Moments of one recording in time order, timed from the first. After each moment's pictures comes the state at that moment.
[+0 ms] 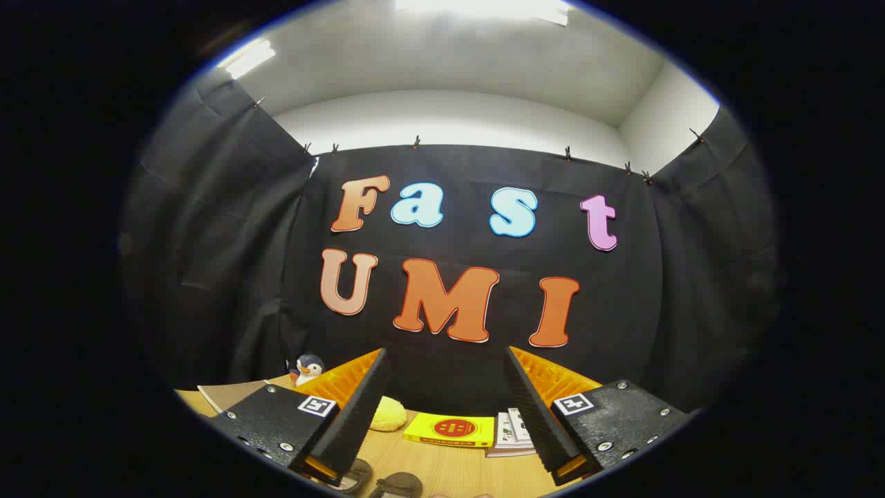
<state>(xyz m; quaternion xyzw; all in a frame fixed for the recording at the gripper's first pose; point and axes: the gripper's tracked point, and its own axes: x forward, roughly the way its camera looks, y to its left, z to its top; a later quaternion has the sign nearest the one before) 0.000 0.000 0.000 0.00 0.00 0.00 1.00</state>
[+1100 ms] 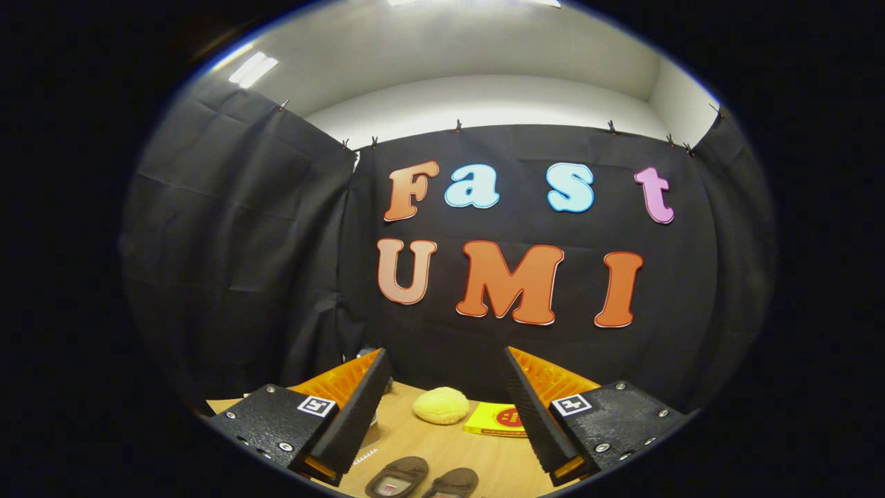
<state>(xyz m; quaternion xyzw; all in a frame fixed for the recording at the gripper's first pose) 0.008 0.104 -0.035 0.05 0.06 0.13 0.99</state>
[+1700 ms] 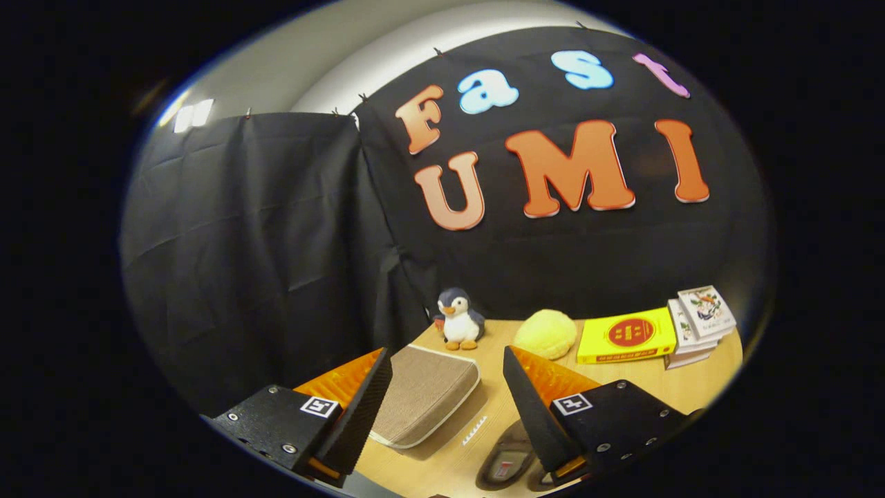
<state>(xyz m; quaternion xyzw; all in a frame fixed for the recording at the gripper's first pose) 0.016 0.222 -0.134 0.21 0.25 0.24 0.91</state>
